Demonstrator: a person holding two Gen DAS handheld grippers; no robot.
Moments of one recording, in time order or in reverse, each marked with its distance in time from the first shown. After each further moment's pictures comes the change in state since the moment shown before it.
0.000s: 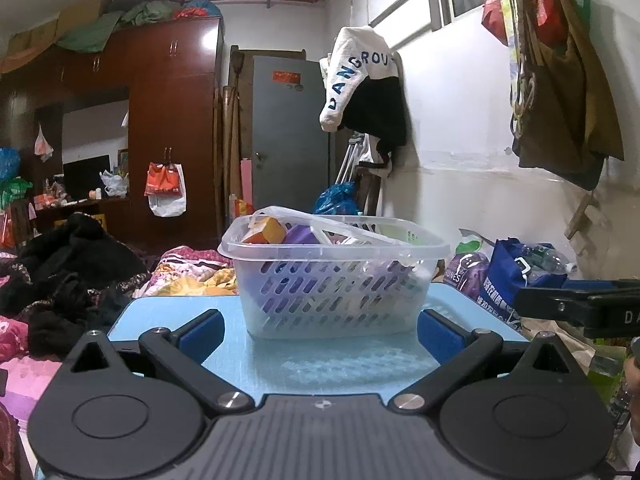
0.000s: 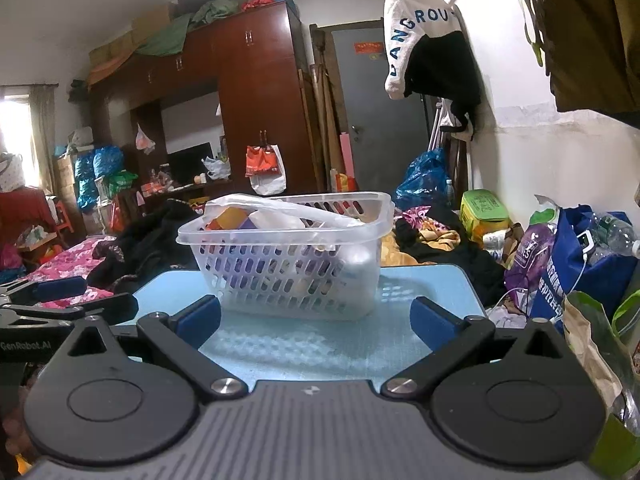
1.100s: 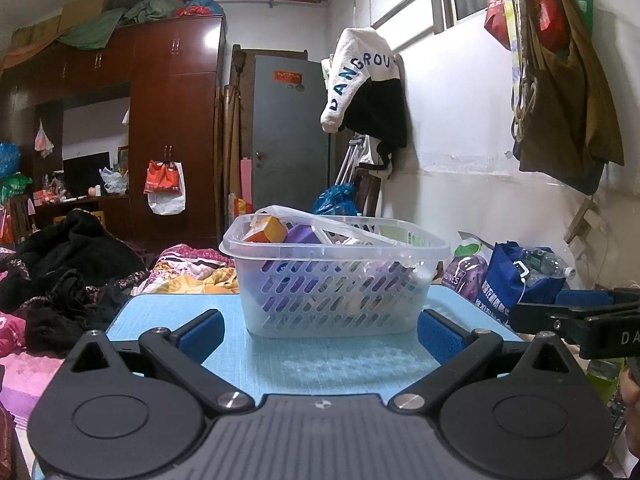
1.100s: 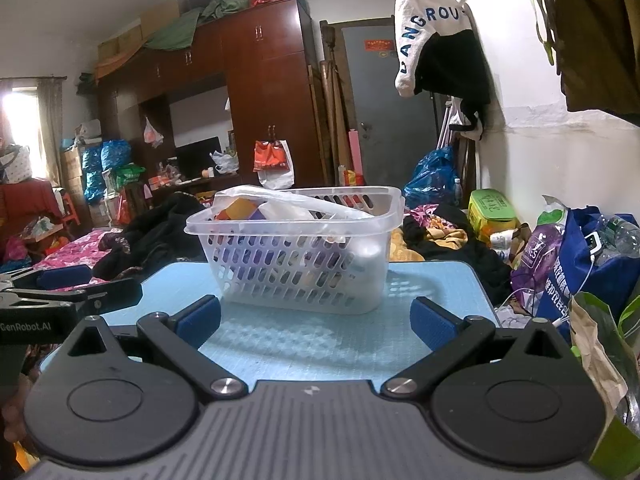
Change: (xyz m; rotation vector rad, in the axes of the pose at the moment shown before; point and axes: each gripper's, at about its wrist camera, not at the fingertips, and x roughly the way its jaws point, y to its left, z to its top) left arm 0.000 0.003 -0.001 -0.012 -0.003 -0.006; right arm -0.001 0.008 -0.004 -0.026 0.009 0.020
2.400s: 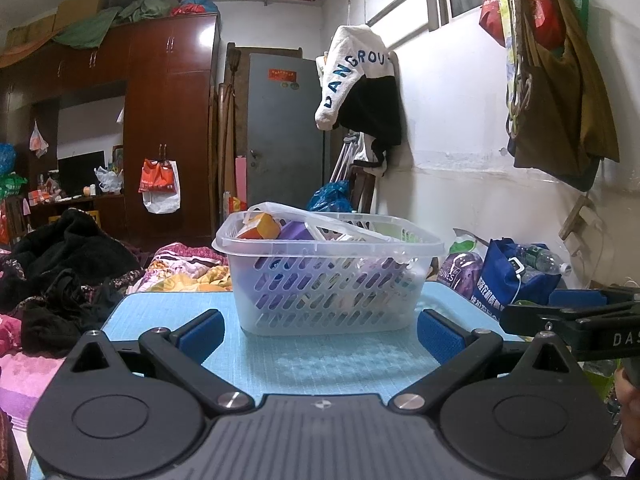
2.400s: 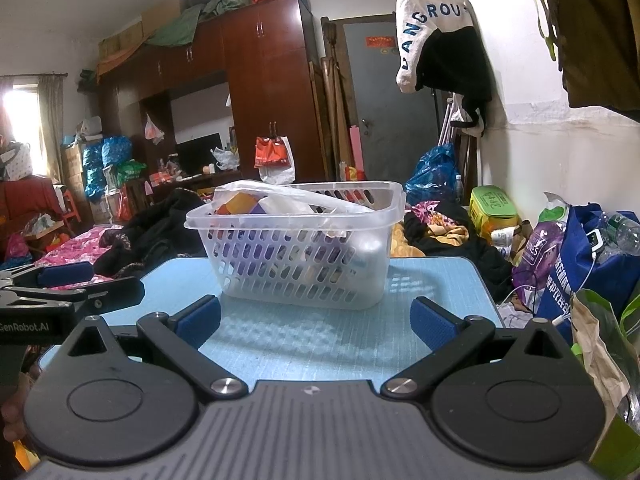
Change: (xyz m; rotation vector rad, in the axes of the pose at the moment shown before) left arm 0.000 -0.003 -0.002 0.004 0.005 -0.014; right arm 0.003 0.000 -0.005 -0.002 0.010 0.003
